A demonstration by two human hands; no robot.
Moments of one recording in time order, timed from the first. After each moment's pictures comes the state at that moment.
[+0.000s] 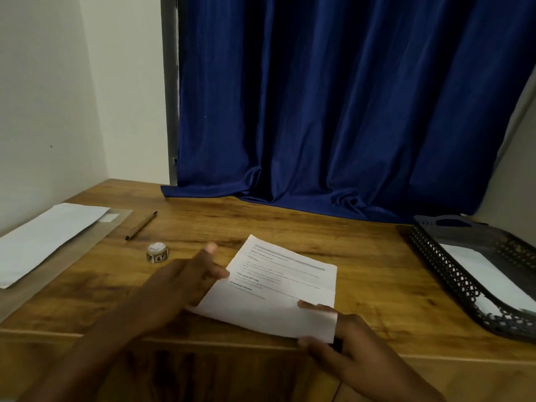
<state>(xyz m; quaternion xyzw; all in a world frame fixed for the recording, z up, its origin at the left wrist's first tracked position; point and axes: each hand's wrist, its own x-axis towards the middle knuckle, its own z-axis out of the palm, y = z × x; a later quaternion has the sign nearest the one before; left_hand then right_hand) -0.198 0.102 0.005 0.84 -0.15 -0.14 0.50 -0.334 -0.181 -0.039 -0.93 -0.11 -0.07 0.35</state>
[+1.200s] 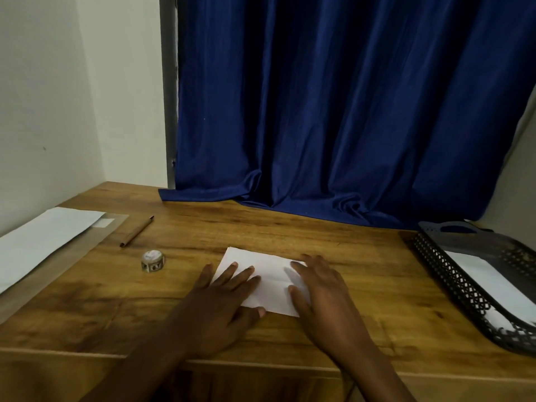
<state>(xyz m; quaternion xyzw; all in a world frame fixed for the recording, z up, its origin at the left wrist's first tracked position) -0.172 0.058 -0.052 0.91 -0.40 0.03 0.06 -0.257 -0.166 -0.041 -0.97 0.01 -0.22 0.12</state>
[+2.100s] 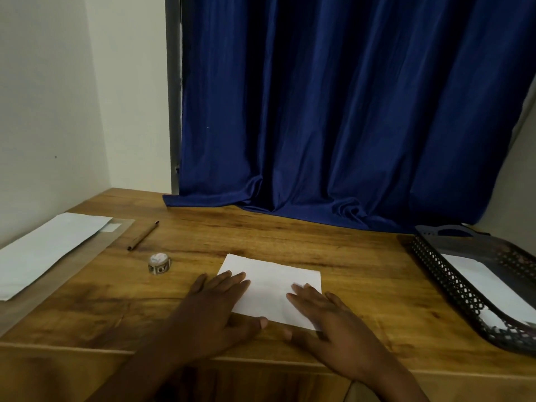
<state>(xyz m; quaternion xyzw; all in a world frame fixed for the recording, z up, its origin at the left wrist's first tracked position) -0.188 0.069 -0.041 0.93 -0.35 0.00 0.10 -0.281 -0.185 -0.050 -0.99 -0.05 -0.03 0.13</state>
